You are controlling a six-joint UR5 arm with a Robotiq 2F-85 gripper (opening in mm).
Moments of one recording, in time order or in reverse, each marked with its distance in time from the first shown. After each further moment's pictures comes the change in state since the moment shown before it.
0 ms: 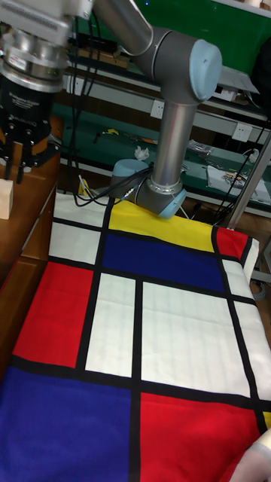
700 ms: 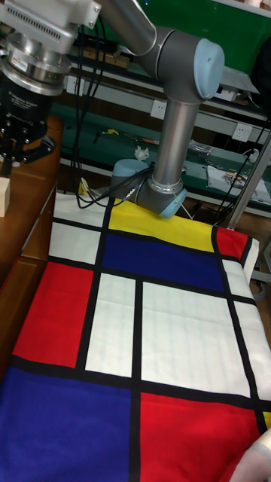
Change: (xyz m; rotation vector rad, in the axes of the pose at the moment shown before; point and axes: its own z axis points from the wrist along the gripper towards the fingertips) arm 0.008 -0.025 -0.004 0.093 0.031 -0.017
